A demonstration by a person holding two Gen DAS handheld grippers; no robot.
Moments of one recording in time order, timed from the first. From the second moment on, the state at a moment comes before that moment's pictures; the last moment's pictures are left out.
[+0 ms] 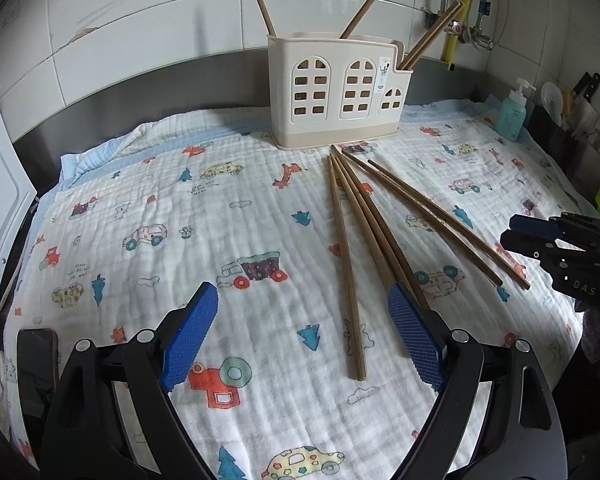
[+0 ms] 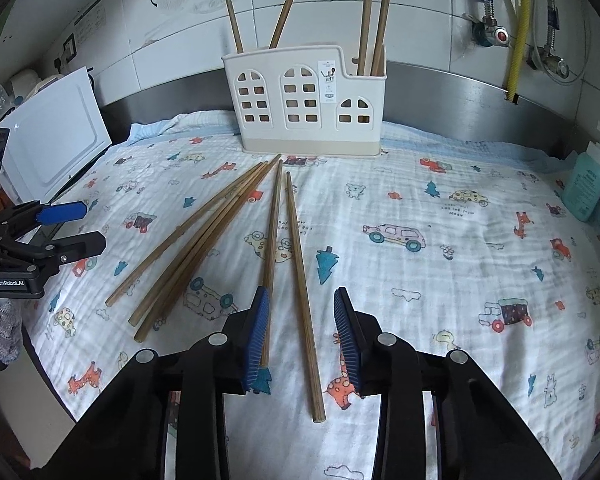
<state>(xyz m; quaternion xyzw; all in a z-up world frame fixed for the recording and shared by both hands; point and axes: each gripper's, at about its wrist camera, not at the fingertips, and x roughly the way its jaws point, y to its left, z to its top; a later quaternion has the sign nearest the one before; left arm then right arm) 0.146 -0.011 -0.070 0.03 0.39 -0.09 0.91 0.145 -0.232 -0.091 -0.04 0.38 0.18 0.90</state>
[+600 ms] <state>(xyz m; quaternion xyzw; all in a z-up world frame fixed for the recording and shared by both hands) 0.155 -0.026 -0.081 0.04 0.41 -0.11 0.90 0.160 -0.225 -0.112 -0.06 0.41 0.19 0.89</state>
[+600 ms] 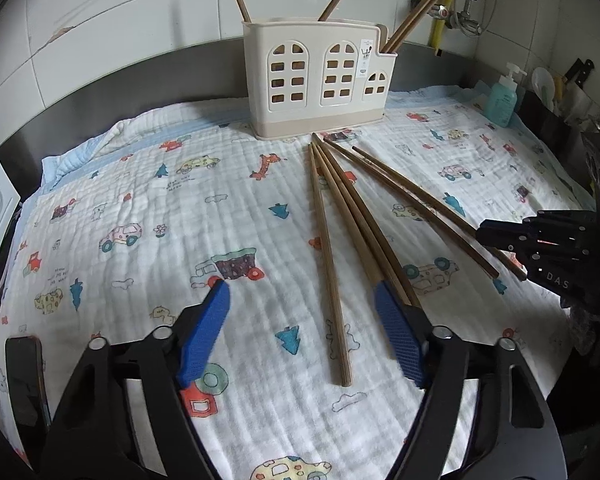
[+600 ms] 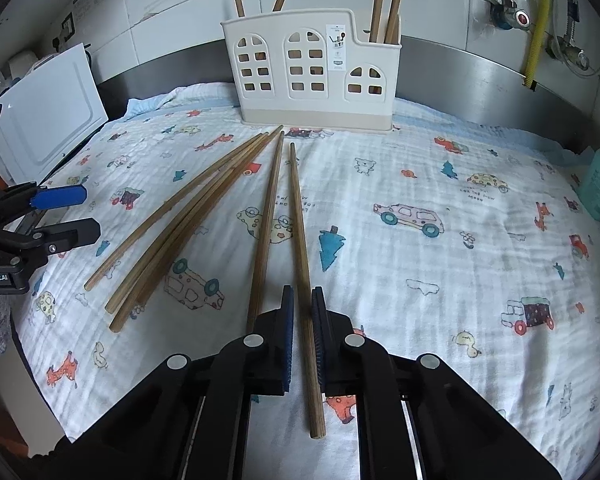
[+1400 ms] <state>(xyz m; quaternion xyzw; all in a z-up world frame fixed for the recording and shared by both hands) 0.184 -0.048 -0.108 0.03 0.47 -0.13 0.87 0.160 -0.228 -0.117 -0.05 0.41 0.19 0.89</state>
